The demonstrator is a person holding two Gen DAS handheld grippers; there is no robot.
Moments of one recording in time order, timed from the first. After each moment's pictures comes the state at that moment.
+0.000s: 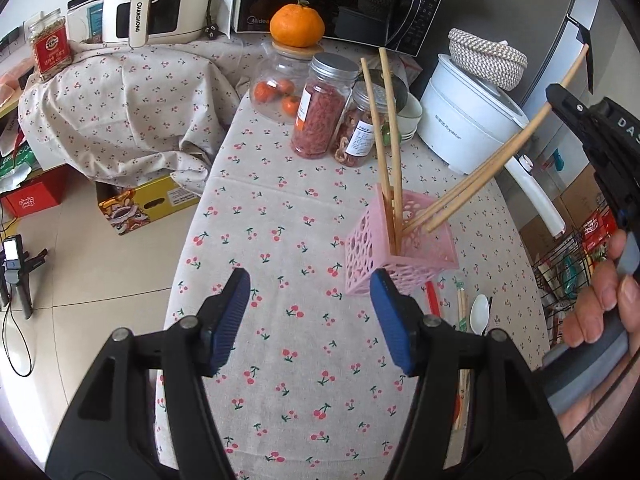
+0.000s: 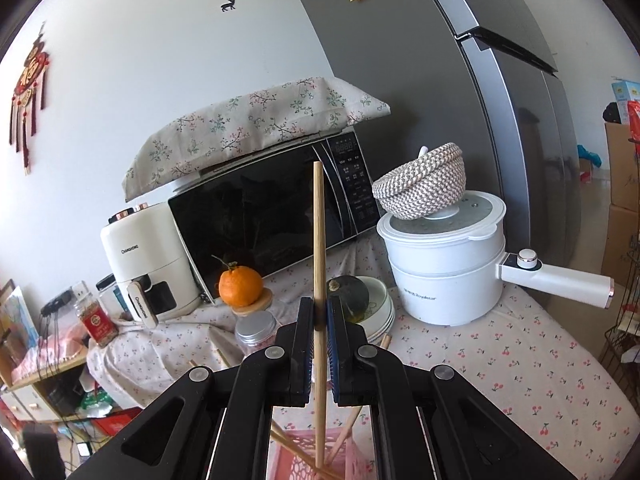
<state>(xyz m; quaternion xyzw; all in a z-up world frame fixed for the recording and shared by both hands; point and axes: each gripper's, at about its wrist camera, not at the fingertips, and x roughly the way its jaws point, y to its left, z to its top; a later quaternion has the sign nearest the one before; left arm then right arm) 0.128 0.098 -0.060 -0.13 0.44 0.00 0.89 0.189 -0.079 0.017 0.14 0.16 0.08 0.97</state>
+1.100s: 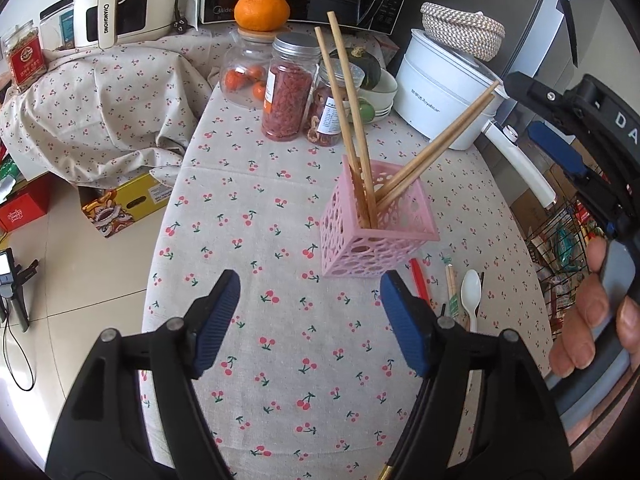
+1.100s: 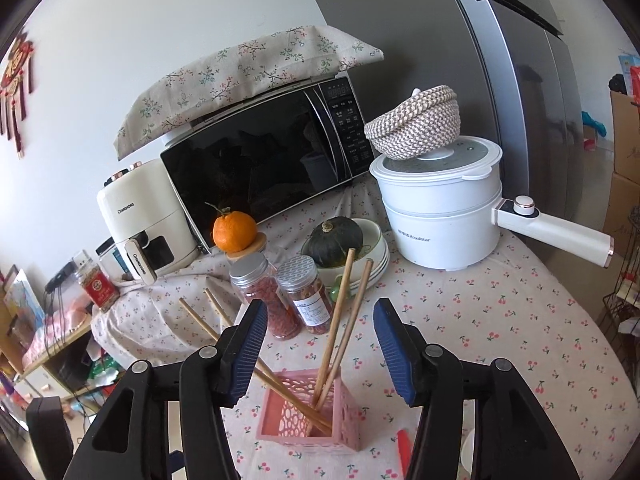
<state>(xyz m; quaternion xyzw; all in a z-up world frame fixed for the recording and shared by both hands) 0.124 0.074 -0.065 -0.10 0.46 -0.04 0.88 0.178 -0.098 -0.003 0.14 0.26 0.10 0.95</state>
